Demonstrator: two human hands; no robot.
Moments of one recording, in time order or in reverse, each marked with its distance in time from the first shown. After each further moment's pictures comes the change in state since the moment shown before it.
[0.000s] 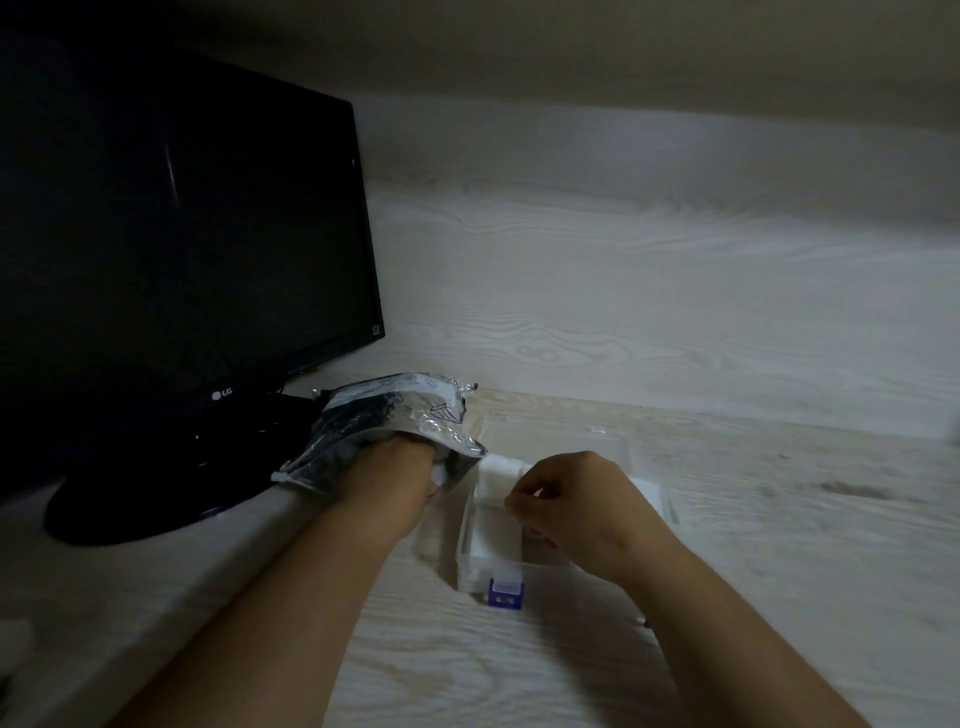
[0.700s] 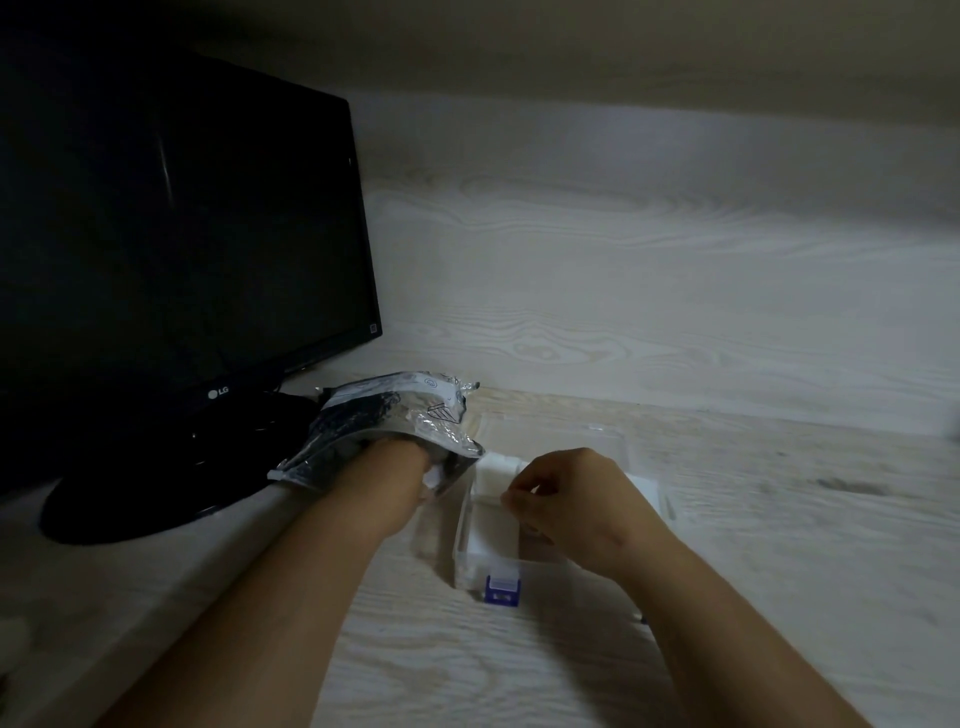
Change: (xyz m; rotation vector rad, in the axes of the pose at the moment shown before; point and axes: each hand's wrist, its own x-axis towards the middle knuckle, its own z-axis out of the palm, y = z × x) left_hand -0.001 -0.001 -0.008 -0.193 -0.143 -0.023; right_hand 0.001 0.001 0.000 0.006 0.003 -0.013
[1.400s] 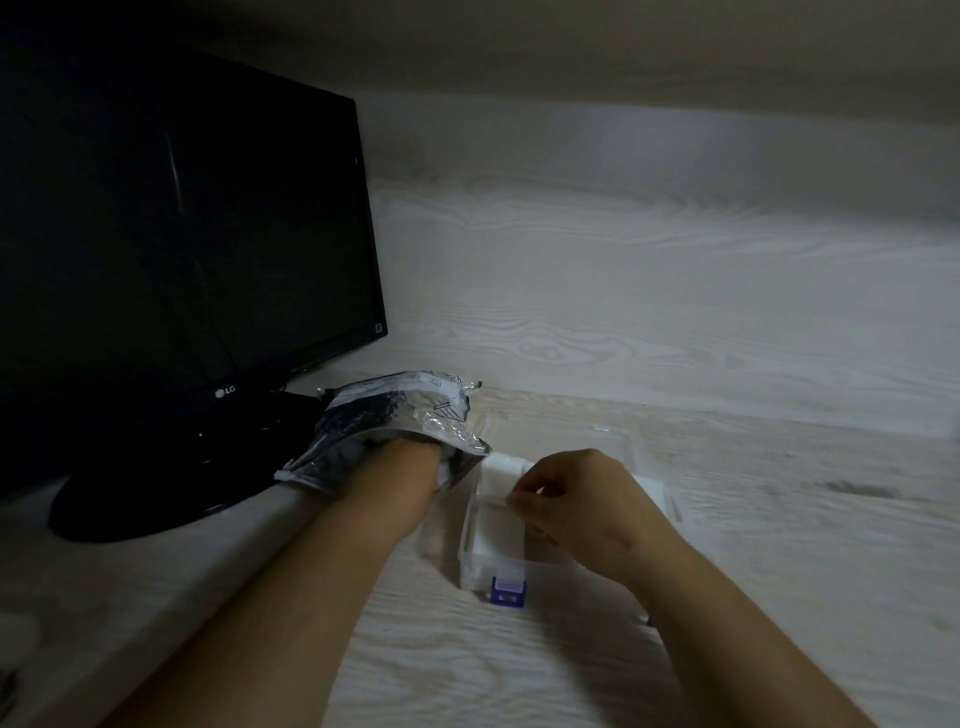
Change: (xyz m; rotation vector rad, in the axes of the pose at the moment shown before) left_hand 0.000 0.000 0.009 0.086 0.129 0.093; right_hand -0.001 -0.001 0.000 -0.003 0.006 -0.006
